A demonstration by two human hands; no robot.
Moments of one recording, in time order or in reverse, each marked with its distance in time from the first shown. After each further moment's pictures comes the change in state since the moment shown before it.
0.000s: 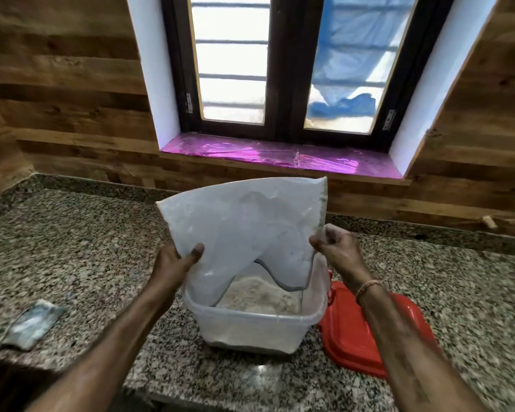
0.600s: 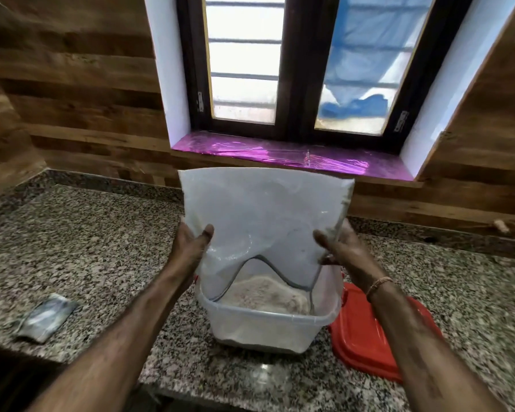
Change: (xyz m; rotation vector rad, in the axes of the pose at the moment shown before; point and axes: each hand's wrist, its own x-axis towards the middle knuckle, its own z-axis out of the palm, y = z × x) left_hand 0.029 0.006 0.001 -0.094 0.014 -0.011; right_hand -0.005 -0.020 0.014 0.077 -0.071 0.067
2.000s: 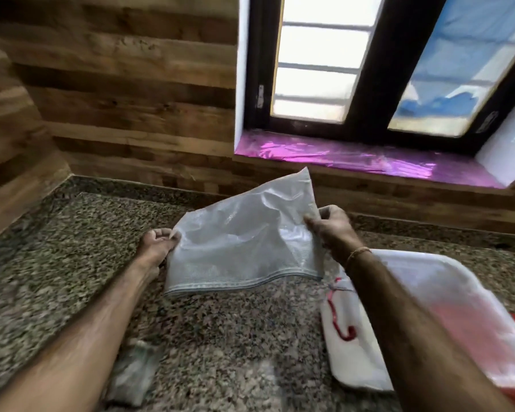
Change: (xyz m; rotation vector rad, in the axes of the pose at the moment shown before) left_hand 0.204 -0.035 -0.320 0.165 0.194 -0.363; right_hand 0.139 -0.029 0.313 -0.254 0.278 0.215
